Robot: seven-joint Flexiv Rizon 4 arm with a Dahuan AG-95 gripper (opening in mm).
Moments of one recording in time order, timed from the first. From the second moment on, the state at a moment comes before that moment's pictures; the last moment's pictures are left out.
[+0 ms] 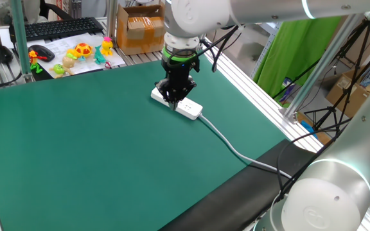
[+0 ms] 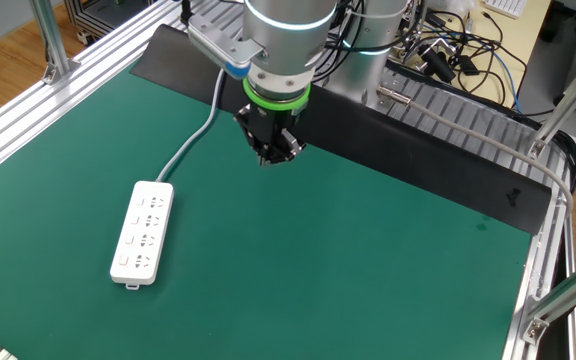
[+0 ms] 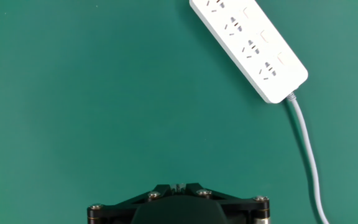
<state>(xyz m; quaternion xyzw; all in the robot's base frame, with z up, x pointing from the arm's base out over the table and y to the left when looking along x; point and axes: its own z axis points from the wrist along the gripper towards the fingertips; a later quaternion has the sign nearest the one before) 0.472 0.008 0.173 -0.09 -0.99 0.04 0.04</state>
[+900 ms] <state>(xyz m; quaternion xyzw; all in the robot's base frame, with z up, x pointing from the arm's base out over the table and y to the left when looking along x) 0.482 -0.068 0.150 -0.02 -1.00 0.01 0.02</state>
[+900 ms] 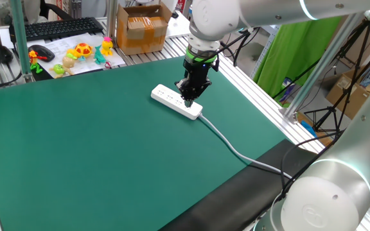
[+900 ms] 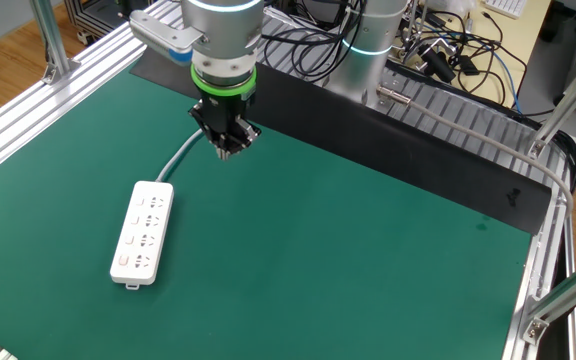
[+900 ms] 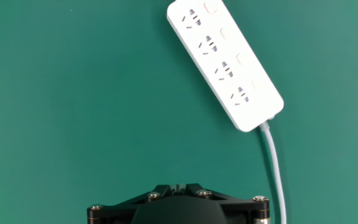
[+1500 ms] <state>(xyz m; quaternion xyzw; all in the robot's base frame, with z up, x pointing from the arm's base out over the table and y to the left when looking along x) 0.481 -0.070 0.150 -0.02 -1.00 0.01 0.02</state>
